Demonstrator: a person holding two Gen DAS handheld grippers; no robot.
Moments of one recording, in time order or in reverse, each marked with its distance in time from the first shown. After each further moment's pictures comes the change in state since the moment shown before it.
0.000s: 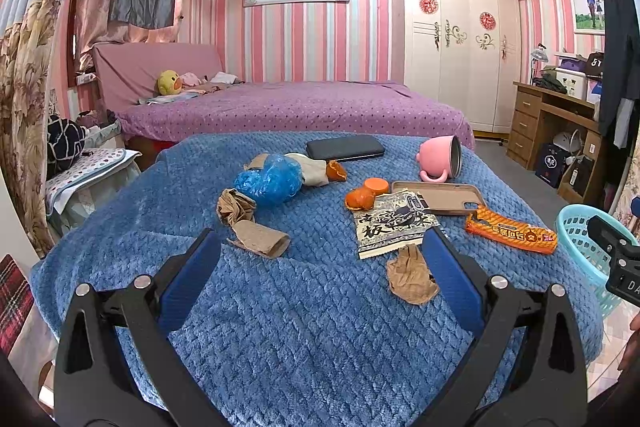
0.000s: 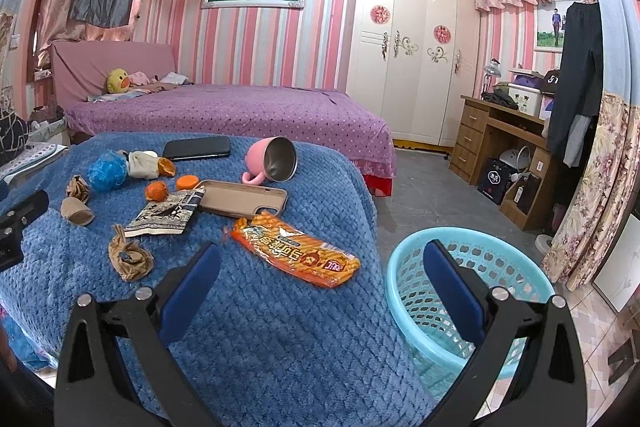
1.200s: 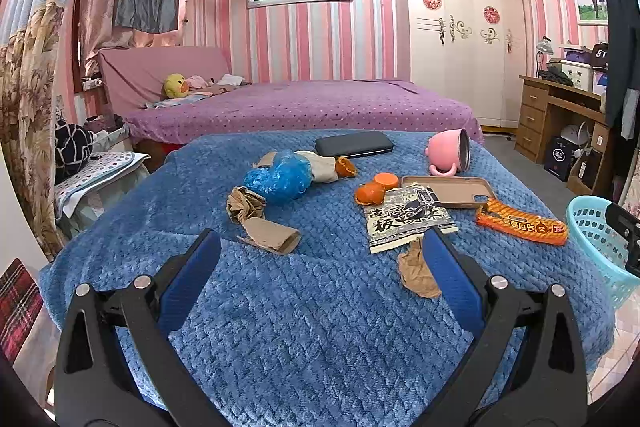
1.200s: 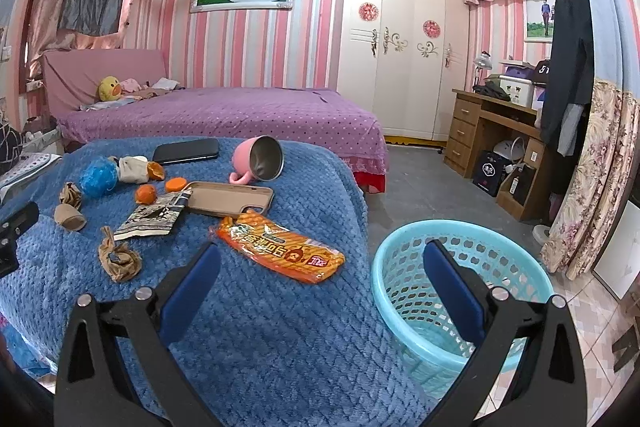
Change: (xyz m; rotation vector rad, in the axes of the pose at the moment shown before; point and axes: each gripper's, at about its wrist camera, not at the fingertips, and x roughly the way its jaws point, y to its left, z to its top) left arm 0.001 0.002 -0.007 0.021 0.011 0.037; right arm 0.004 -0.003 -0.008 0.037 0.001 -0.028
